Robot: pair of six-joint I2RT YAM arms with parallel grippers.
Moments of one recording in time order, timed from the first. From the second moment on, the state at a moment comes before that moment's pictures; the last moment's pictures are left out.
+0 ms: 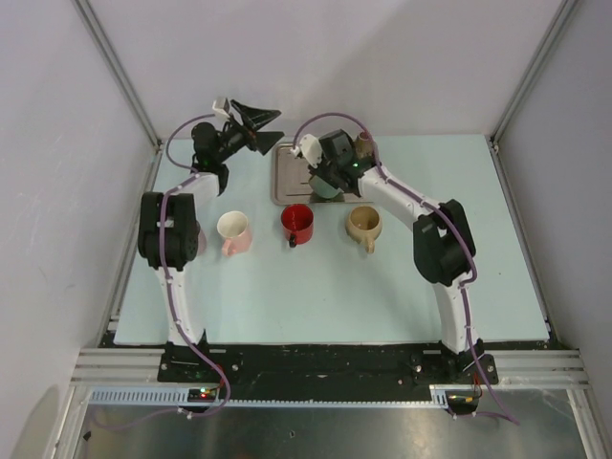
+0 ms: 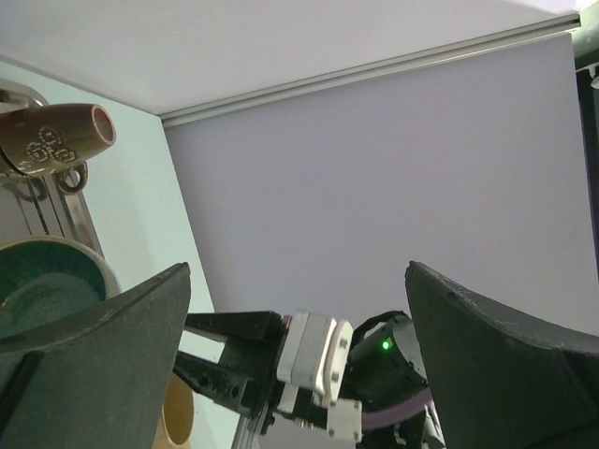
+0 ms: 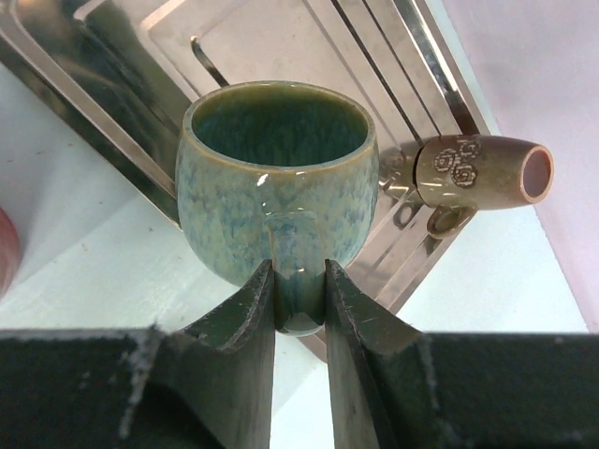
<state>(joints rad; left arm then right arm) -0.08 2.13 1.50 0.84 0.78 -1.54 0.60 2.13 1.84 -0.40 0.14 -0.55</state>
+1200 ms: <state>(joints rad) 0.08 2.00 1.36 0.69 0.84 -1.30 0.31 2.04 1.91 -0.40 0.04 -0.31</state>
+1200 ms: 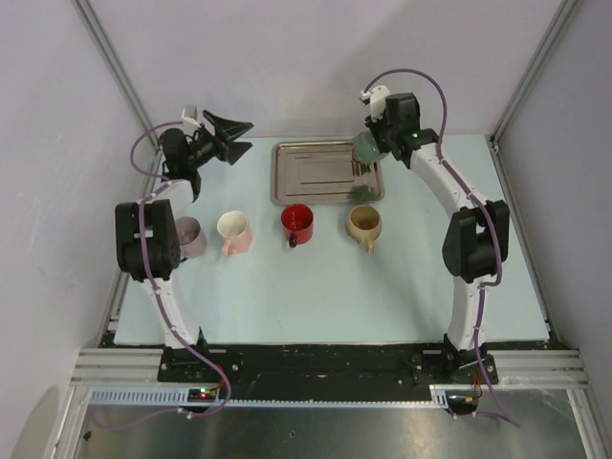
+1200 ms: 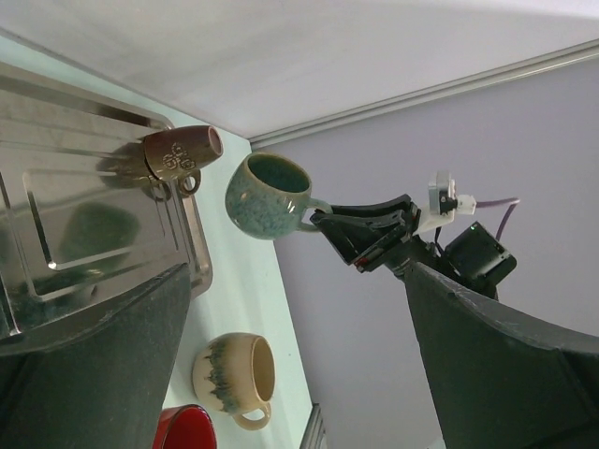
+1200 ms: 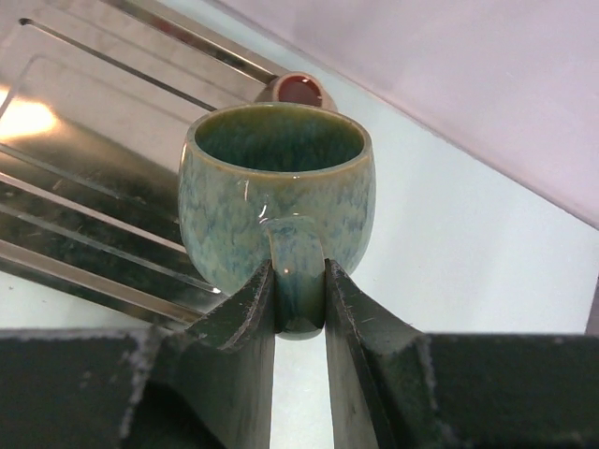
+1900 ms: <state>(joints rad) 0.10 1.82 1.30 0.35 0.83 -0.96 0.19 1.59 1.34 -0.30 0.06 -0.29</state>
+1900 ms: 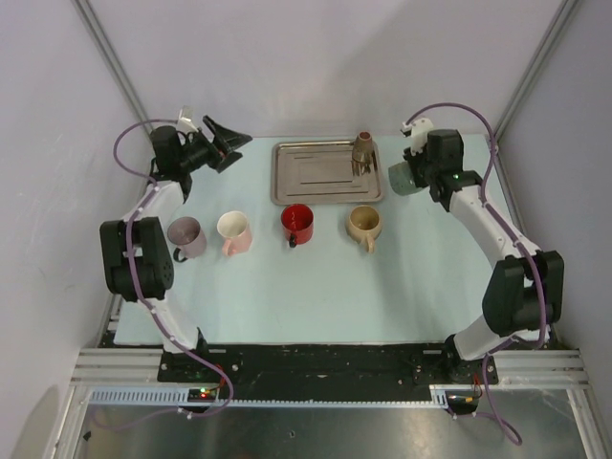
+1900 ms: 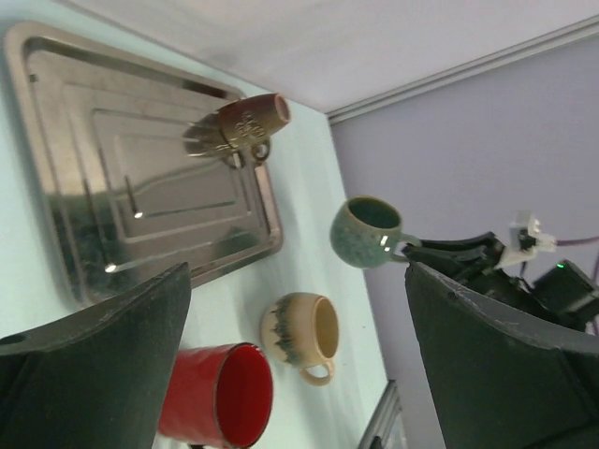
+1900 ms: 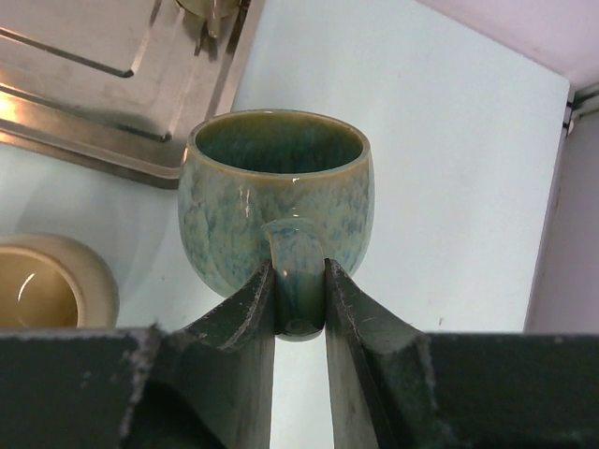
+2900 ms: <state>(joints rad) 0.14 1.44 1.21 -0.18 0.77 -0.48 0.10 1.48 0.94 0.00 0.08 -0.27</state>
